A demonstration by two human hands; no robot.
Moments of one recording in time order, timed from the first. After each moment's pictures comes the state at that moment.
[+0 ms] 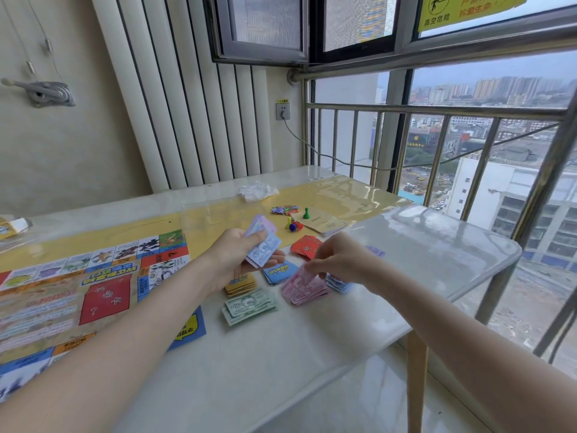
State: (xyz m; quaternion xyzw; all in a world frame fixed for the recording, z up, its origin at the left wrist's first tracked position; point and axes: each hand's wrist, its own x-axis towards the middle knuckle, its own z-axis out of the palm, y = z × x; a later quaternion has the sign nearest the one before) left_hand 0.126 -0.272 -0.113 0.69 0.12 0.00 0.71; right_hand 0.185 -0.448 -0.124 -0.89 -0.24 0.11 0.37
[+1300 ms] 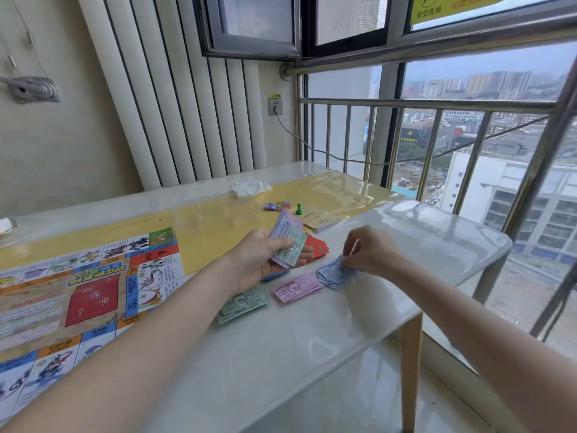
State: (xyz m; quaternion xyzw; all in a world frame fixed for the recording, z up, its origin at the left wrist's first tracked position) left_hand 0.138 -0.308 -0.120 0.65 0.07 -0.06 0.76; right_hand 0.211 -0.491 -0.137 -0.94 -0.15 0.02 0.29
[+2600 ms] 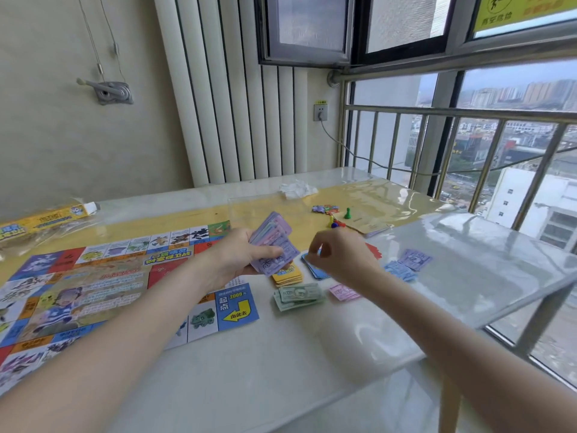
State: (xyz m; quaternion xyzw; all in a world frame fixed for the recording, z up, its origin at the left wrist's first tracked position) left_hand 0.085 -0.218 -0.114 0.75 0.13 0.03 0.64; right_hand 0.151 -0.385 -0.121 -0.90 -0.34 -0.04 0.27
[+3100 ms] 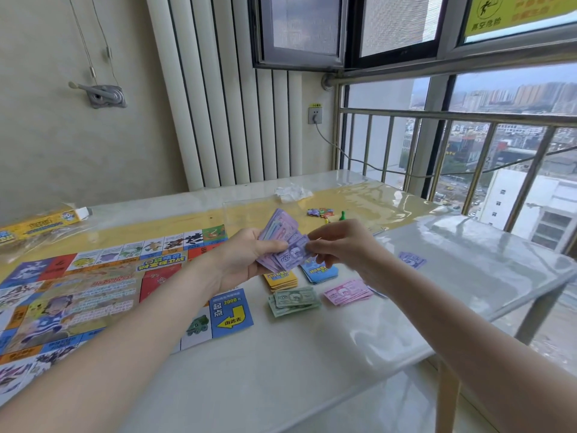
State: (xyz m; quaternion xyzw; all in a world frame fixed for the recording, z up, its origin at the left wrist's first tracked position) left_hand 0.093 -0.234 -0.106 0.69 0.10 0.00 0.72; right_hand 0.161 -0.399 -0.109 -0.76 -0.27 0.12 0.58
